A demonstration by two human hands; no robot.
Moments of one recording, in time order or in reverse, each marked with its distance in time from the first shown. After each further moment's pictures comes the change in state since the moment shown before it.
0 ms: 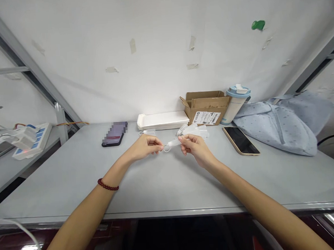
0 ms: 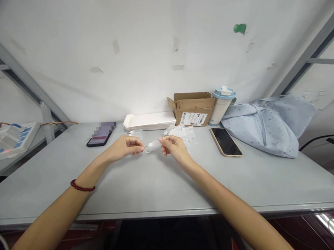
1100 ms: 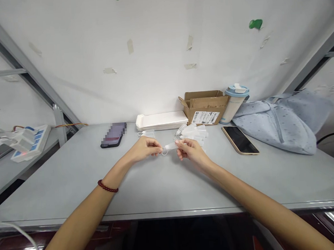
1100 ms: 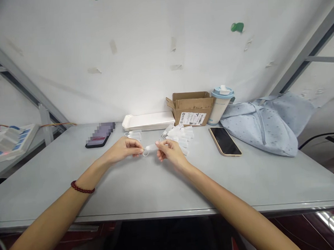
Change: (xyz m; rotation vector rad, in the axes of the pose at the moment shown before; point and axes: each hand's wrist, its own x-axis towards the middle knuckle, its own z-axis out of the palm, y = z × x) left_hand 0.001 -0.001 0.005 -0.086 0.008 -0.045; right_hand -0.006 0.006 0.009 0.034 -0.040 0.091
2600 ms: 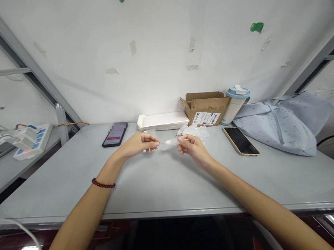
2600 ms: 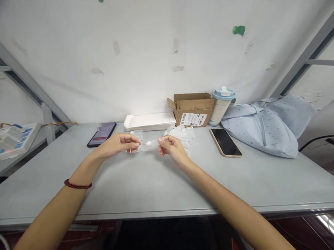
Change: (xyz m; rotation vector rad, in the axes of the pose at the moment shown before) left_hand -0.008 0.009 -0.023 0.055 -0.036 0.046; right_hand 0.005 -0.006 -0.003 0.048 -0.006 -0.103
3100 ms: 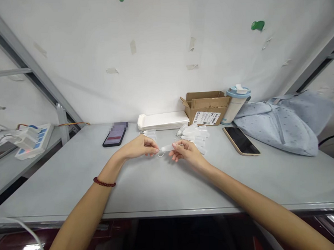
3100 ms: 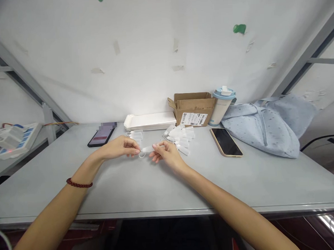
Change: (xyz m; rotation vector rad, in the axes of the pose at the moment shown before) left_hand 0.003 -0.009 -0.004 0.111 -0.149 -0.068; right_hand -0.002 0.017 0.013 -0.025 -0.062 0.077
